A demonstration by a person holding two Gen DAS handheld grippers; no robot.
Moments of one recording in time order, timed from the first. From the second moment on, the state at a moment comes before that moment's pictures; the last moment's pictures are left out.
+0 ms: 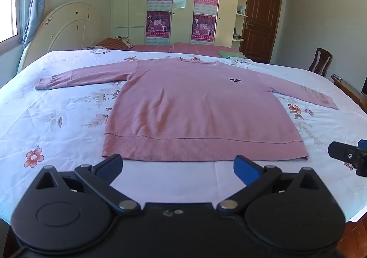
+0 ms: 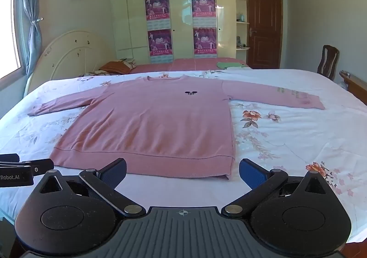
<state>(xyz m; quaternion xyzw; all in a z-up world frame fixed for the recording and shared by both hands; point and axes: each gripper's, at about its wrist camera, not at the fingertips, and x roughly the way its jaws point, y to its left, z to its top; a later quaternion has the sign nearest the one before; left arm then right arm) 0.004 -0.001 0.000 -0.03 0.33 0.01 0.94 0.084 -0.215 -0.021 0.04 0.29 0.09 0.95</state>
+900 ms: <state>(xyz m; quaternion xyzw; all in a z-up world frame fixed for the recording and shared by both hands) 0.001 0.002 0.001 -0.02 0.32 0.01 0.95 0.080 -0.212 -0.022 0.04 0.28 0.08 0.96</state>
